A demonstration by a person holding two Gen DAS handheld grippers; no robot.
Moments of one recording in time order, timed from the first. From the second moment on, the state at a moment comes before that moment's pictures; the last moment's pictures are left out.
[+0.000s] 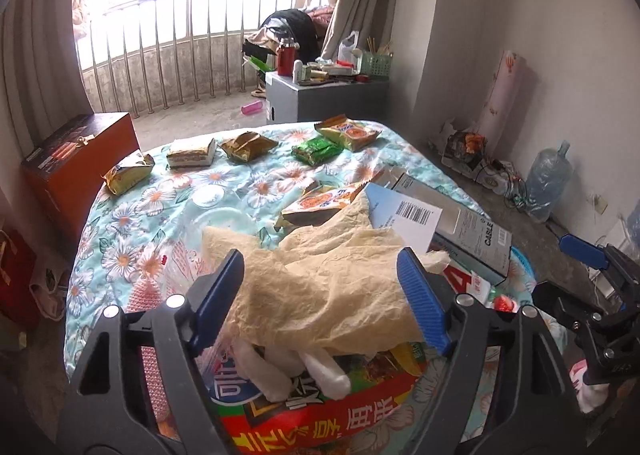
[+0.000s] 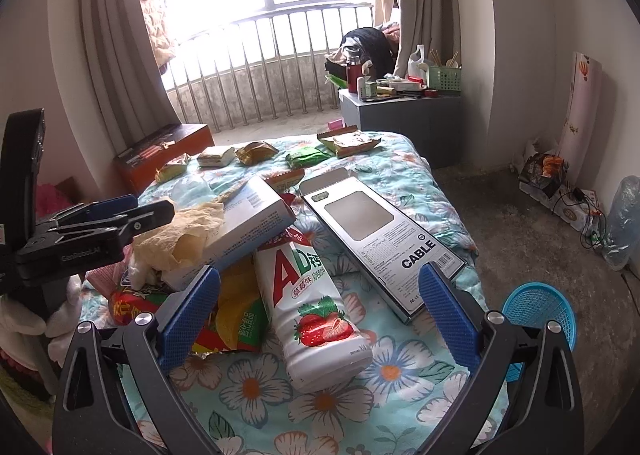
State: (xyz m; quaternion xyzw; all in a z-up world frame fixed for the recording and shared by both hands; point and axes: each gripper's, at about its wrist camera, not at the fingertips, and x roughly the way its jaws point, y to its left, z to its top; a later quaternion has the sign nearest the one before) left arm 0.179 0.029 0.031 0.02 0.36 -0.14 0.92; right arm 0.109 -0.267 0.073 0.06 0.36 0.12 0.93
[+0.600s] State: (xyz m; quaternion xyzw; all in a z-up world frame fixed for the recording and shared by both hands) left arm 0.170 0.076 0.055 -0.10 0.31 -0.17 0.93; right arm 0.111 -0.269 0.075 0.07 0.35 0.11 0.93
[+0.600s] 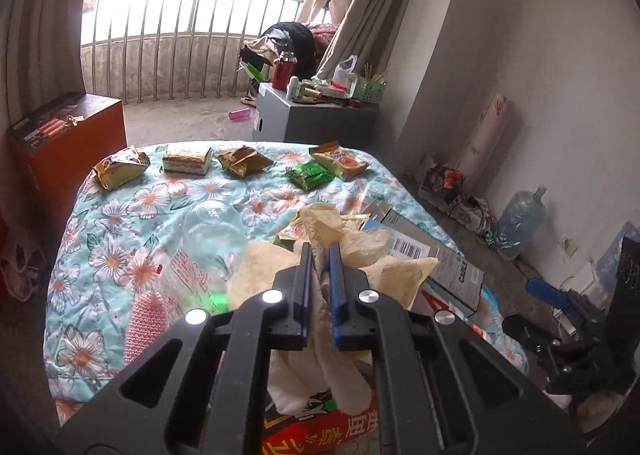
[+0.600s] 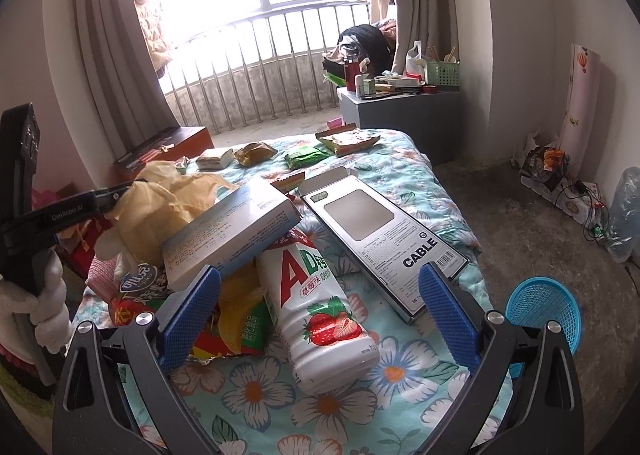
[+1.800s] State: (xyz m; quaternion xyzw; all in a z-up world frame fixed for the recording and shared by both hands) left arm 0.070 0.073 -0.018 -0.17 0.35 -0.24 0.89; right arm 0.105 -0.249 0.102 0.10 0.34 0.16 0.92
